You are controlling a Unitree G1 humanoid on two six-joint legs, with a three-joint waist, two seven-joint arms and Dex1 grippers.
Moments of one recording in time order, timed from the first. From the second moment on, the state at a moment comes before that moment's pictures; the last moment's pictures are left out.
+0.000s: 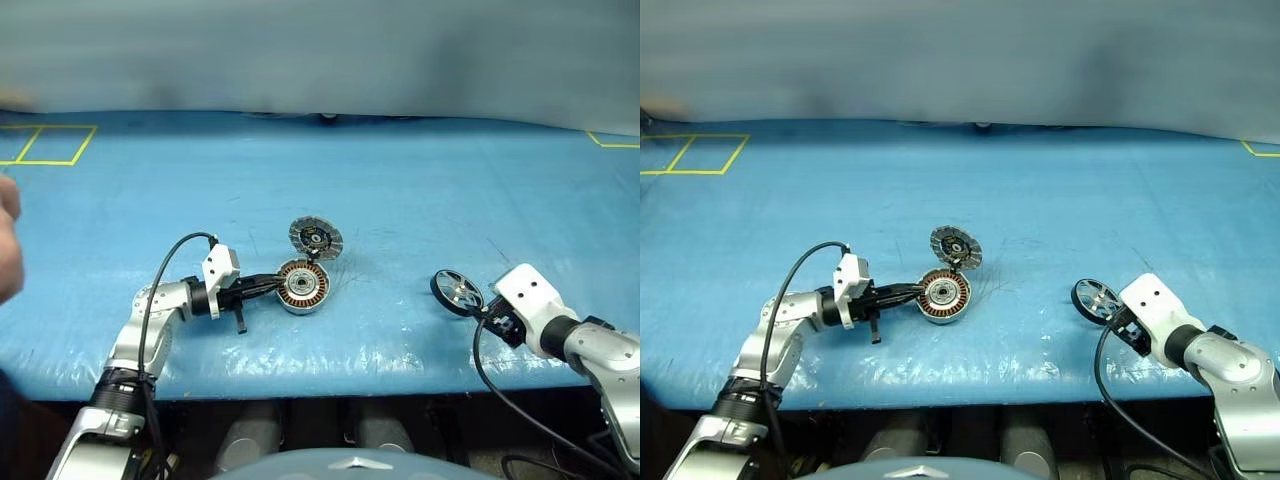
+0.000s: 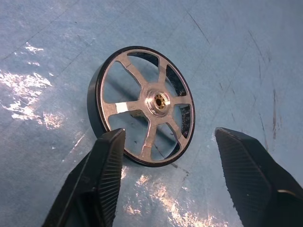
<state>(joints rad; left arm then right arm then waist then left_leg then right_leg) -0.19 0.47 -0.09 0.16 -0.32 0.02 -1.13 0.28 -0.78 -0.29 -0.54 0.08 0.68 0.65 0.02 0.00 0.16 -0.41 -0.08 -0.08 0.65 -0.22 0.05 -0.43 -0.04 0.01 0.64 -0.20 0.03</state>
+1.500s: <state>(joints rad) -0.15 0.46 -0.11 0.16 -0.30 0.02 -1.10 0.21 -0.70 -0.18 -0.47 0.11 0.66 0.57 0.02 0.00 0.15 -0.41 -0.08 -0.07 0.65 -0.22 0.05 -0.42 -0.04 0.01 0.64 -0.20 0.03</state>
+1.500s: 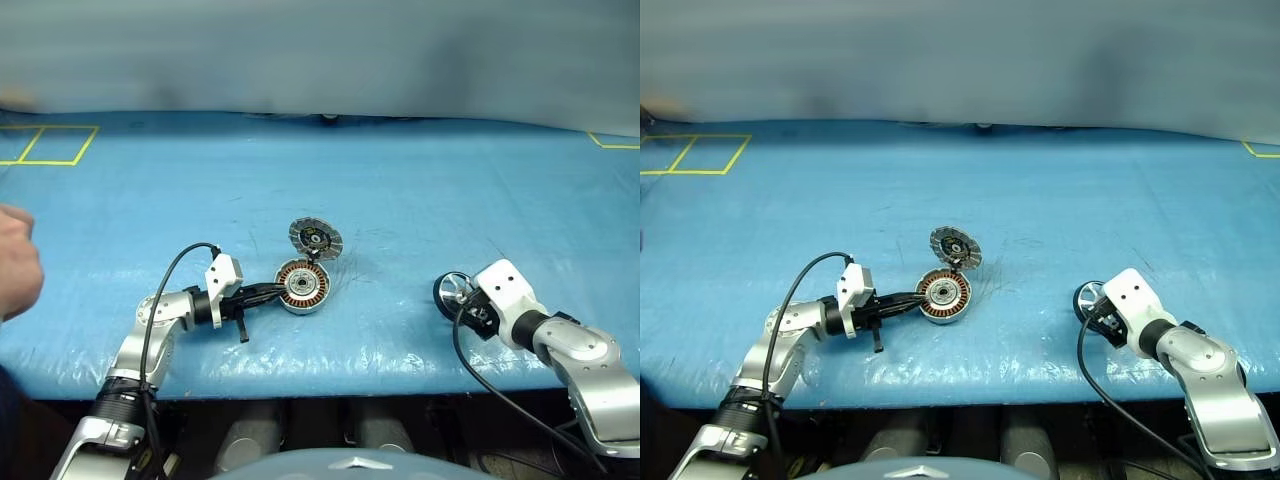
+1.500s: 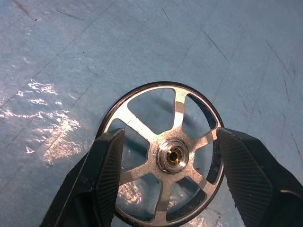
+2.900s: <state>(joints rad) -0.14 0.48 -0.09 0.16 -0.29 0.01 -1.10 0.23 -0.60 -0.16 -0.47 0.18 0.60 0.59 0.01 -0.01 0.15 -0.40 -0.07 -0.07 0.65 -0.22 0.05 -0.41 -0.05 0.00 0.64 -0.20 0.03</state>
